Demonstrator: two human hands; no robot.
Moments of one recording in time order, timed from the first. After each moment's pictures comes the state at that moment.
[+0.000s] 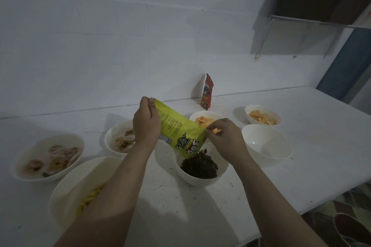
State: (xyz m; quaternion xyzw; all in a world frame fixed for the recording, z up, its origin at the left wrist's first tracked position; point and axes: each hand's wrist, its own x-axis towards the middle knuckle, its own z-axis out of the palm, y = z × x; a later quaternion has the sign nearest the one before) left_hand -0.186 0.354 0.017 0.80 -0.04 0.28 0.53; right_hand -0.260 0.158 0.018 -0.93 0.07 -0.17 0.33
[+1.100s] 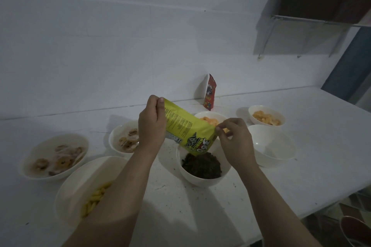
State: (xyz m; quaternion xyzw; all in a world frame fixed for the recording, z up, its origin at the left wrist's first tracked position) left_hand -0.205 0.354 0.027 0.78 -0.12 0.30 0.53; right_hand -0.274 0.154 0.011 -0.90 0.07 -0.26 0.35
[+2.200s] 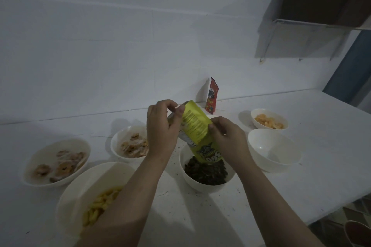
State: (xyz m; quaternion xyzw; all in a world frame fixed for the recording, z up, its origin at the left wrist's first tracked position) left_hand -0.205 0.343 0.023 0.77 -0.16 0.33 0.53; right_hand -0.266 0.180 0.034 -0.89 0.05 -0.21 0.41
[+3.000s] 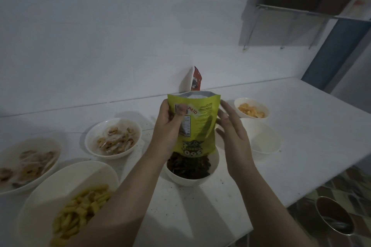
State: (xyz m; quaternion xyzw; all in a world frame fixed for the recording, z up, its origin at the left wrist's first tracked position) left_hand -0.220 0.294 0.020 0.58 -0.15 -0.01 0.80; right_hand -0.297 0.158 0.028 -0.70 0.06 -0.23 0.67
